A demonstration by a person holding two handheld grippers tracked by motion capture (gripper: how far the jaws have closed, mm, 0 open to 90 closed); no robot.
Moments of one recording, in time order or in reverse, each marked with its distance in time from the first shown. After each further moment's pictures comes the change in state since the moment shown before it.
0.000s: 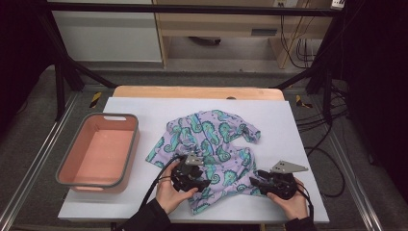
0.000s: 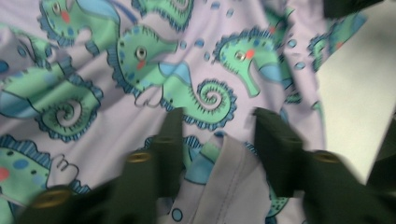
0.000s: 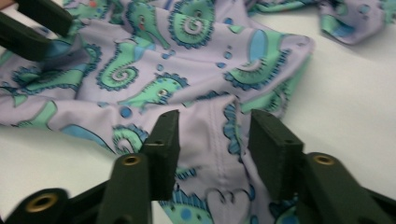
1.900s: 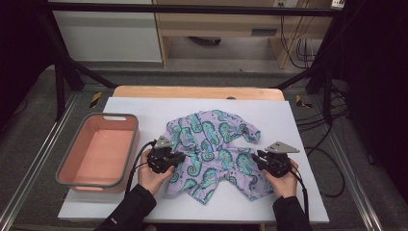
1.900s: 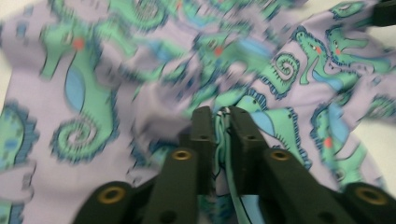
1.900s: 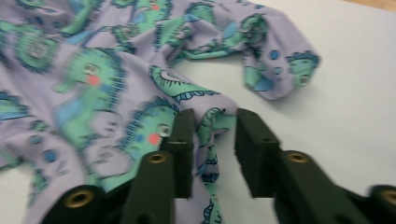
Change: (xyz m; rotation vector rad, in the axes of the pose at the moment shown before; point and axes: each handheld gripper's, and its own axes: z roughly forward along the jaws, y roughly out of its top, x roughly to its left) left arm 0.083 -0.024 -0.025 -0.200 0.110 -0.185; right arm -0.024 0.036 0.029 -0.047 -0.211 -0.008
